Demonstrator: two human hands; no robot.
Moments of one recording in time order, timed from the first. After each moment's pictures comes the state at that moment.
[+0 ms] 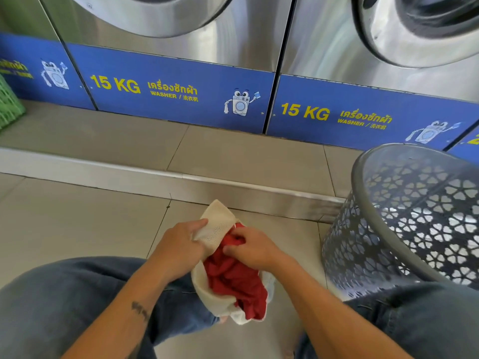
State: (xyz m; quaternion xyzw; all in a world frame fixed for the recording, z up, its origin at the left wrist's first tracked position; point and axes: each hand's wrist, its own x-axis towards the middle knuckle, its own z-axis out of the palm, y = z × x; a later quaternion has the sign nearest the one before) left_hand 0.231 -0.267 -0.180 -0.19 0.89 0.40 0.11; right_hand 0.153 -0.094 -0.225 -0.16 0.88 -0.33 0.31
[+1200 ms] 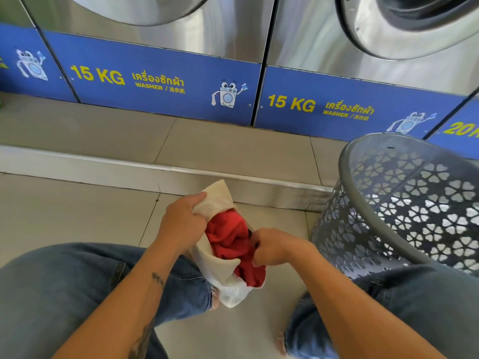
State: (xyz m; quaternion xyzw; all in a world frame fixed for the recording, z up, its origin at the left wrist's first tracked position) left_hand 0.205 -0.249 -0.194 -0.21 0.88 0.44 0.00; right_hand 0.153 -0.039 -0.204 -0.17 0.90 -0.09 0.40
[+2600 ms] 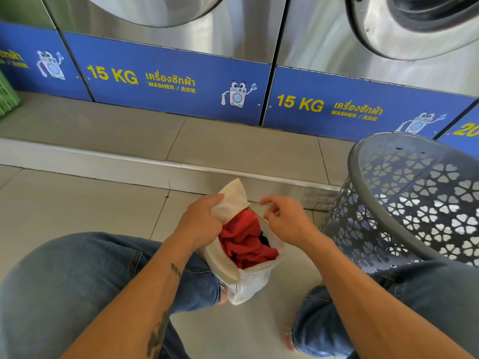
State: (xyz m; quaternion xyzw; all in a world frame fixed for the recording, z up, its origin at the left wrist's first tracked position) left_hand 0.210 -0.248 -0.201 -0.16 0.88 0.44 0.08; right_hand 0.144 -0.034 -0.196 -0.13 0.93 -0.31 0.15
